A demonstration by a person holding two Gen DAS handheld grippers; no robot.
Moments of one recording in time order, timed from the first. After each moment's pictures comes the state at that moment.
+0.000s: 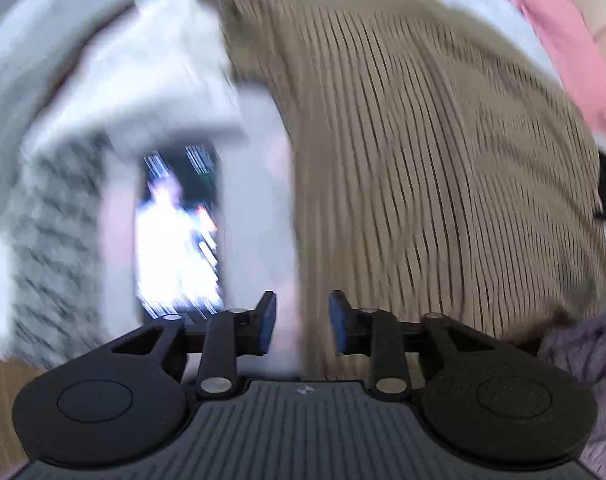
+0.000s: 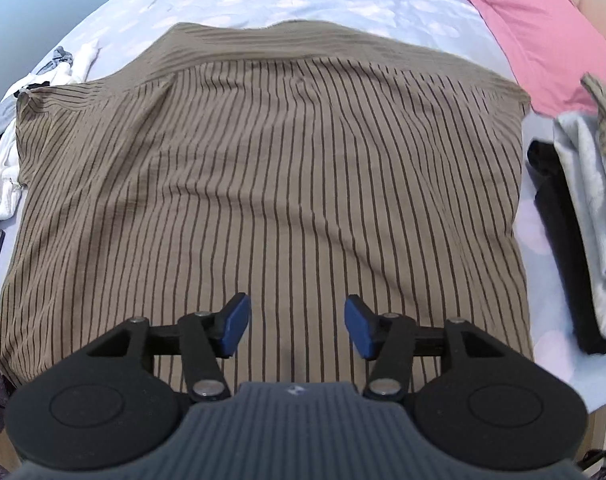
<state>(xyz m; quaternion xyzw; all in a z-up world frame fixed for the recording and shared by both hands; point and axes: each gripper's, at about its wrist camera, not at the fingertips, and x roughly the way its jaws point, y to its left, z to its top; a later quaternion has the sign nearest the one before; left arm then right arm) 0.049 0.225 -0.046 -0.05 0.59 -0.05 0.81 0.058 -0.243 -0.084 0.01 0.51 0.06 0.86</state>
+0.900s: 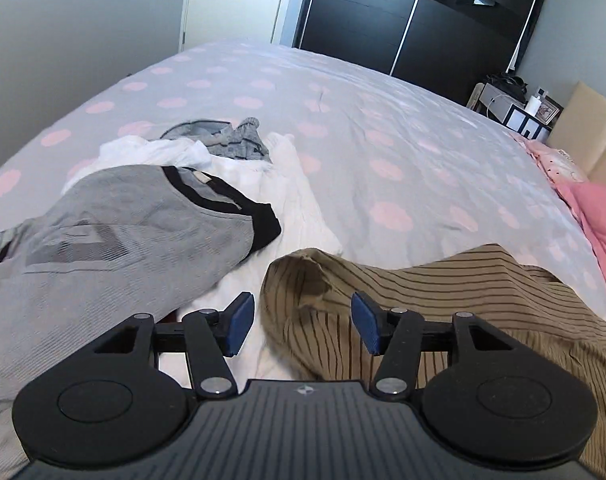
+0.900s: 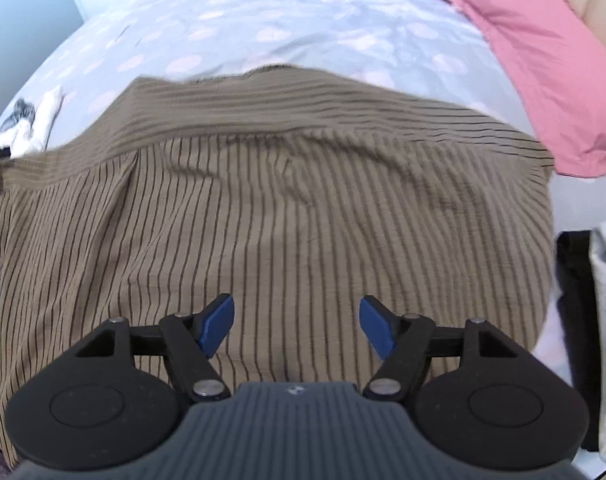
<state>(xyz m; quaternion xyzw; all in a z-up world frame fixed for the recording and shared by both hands) 0.259 0.290 -0.047 -0.13 0.39 0.04 0.91 0.192 -0.214 -0.085 0.03 0.52 0.04 0.86</state>
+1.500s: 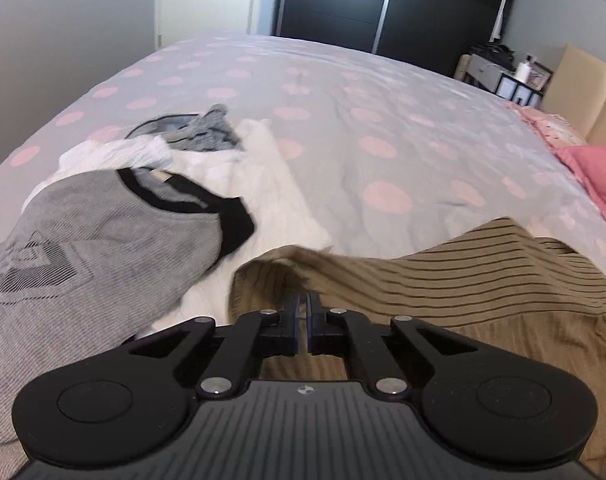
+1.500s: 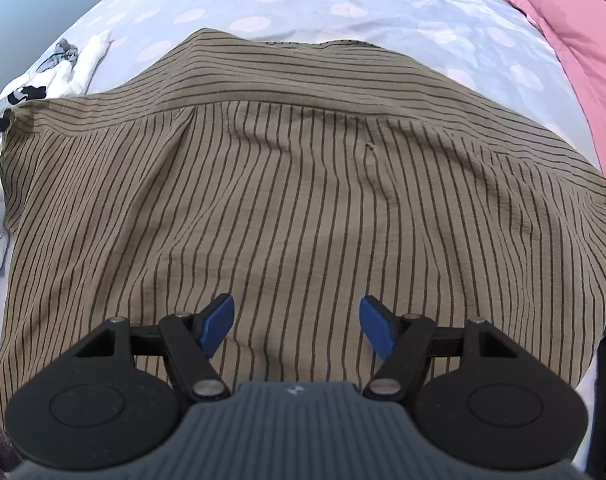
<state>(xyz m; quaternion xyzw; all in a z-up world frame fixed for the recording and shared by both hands) 0.283 0.270 -0.061 -0.08 0.40 0.01 0.91 0.203 -0.178 -0.099 -0.02 0.54 0.10 0.84</state>
